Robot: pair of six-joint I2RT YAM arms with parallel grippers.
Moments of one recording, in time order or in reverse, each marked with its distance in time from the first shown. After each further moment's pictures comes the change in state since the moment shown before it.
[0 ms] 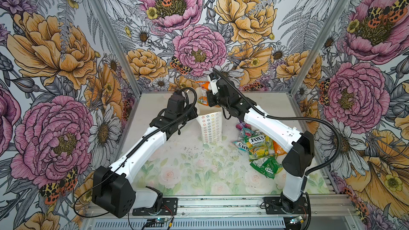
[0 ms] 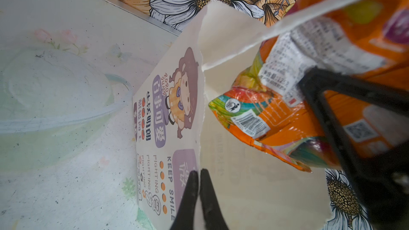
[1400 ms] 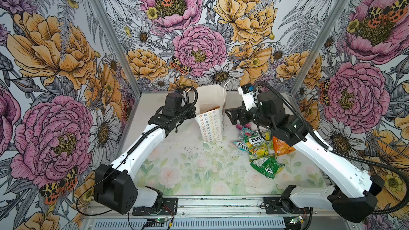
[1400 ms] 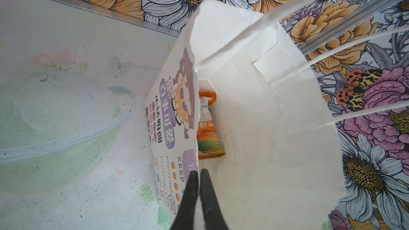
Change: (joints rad) left arm 0.053 0.028 0.029 -0.023 0.091 0.176; right arm -0.025 -0.643 -0.411 -0.290 -0.093 0.059
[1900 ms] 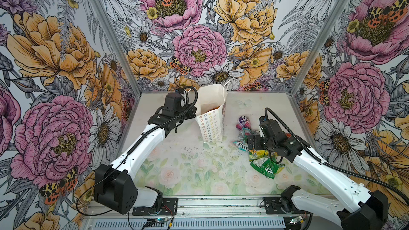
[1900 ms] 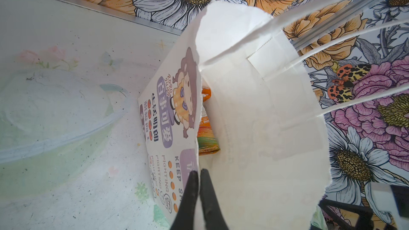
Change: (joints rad) left arm 0.005 0.000 0.000 0.000 0.042 0.001; right arm -0.172 -0.168 -0.526 -0.133 0.051 0.269
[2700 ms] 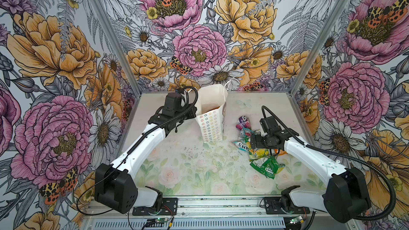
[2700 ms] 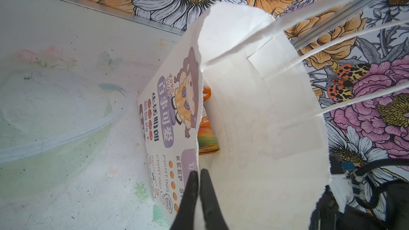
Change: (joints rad) left arm -0.002 0.007 0.003 0.000 0.003 -0.001; right arm -0.187 0.240 -0.020 0.065 -0.098 -0.150
